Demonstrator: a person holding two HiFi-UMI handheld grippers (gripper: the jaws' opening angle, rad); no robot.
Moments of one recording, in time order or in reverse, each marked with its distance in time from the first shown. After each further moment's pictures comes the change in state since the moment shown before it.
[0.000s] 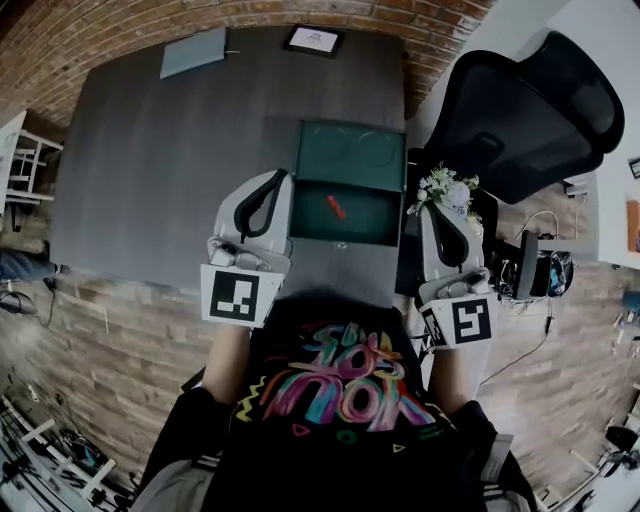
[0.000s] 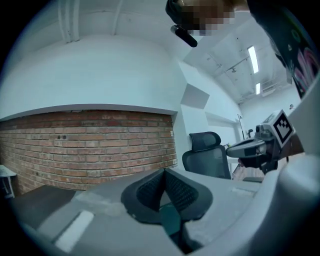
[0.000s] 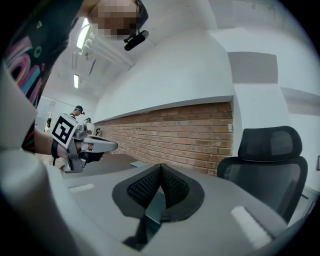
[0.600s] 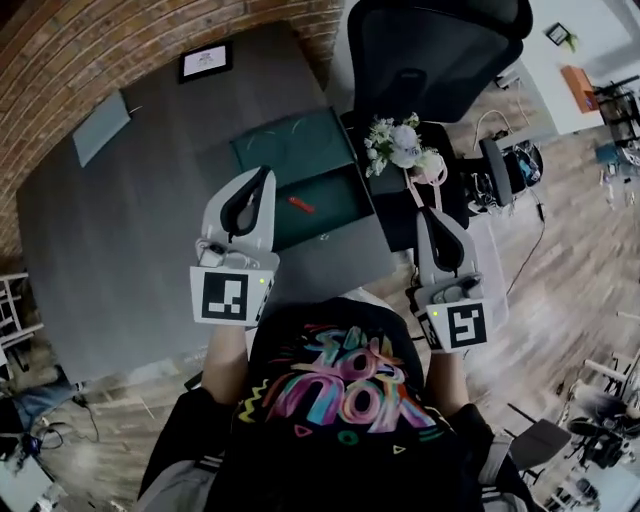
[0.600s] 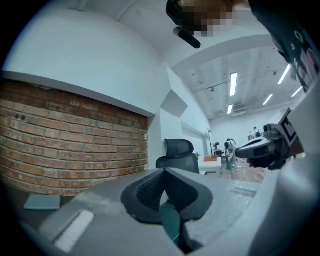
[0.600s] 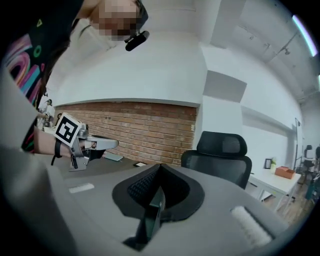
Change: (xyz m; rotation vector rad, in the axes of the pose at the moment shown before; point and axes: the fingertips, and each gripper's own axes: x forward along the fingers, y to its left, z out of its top) left arm 0.036 -0.031 0.009 -0.021 -0.064 -0.393; right arm -0.082 0.018 0.003 0.004 0.107 -0.451
